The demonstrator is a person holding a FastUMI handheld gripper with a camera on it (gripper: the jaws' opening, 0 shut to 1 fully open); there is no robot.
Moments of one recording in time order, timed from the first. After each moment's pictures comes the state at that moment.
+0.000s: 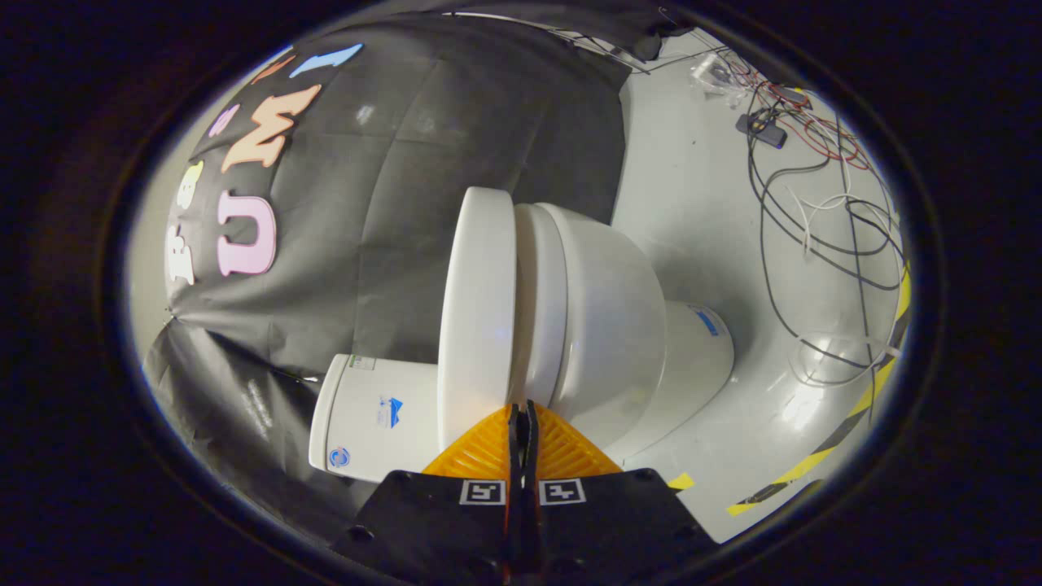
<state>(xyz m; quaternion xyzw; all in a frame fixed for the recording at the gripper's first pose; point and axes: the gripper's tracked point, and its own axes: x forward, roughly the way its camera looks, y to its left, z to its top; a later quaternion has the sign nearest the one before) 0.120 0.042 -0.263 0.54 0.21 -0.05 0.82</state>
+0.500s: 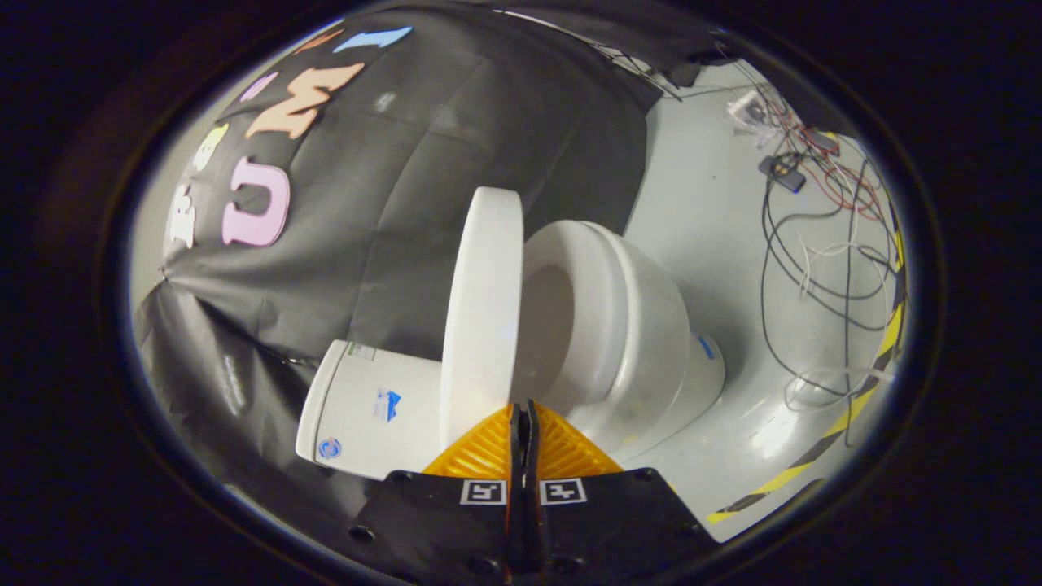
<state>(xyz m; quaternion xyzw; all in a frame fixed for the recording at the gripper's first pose) 0.120 0.053 -0.213 0.47 0.21 -0.06 0.86</state>
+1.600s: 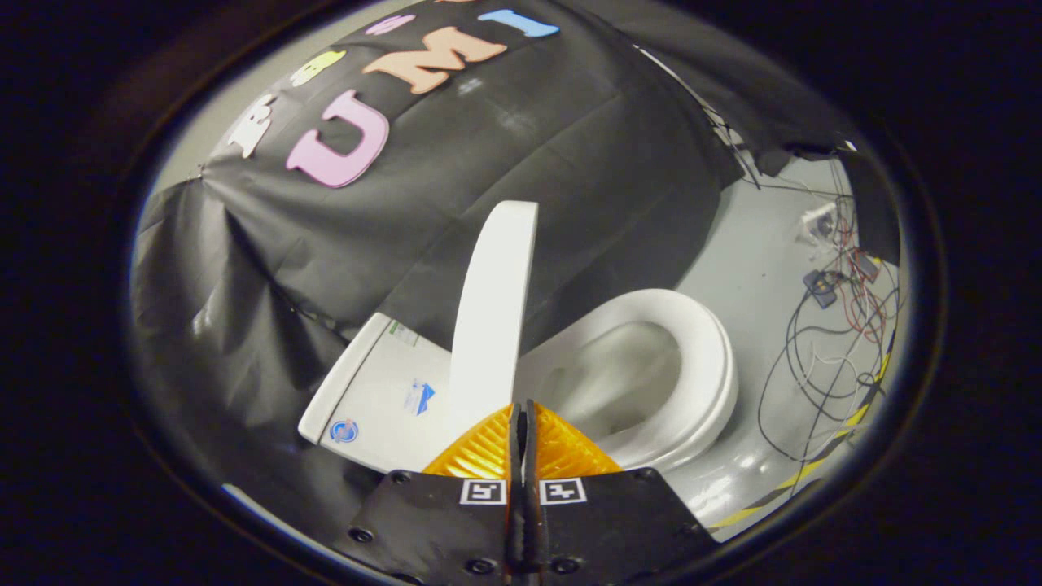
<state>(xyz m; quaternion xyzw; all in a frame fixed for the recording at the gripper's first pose) 0.142 0.117 -0.095 0.32 0.17 -0.04 0.93</state>
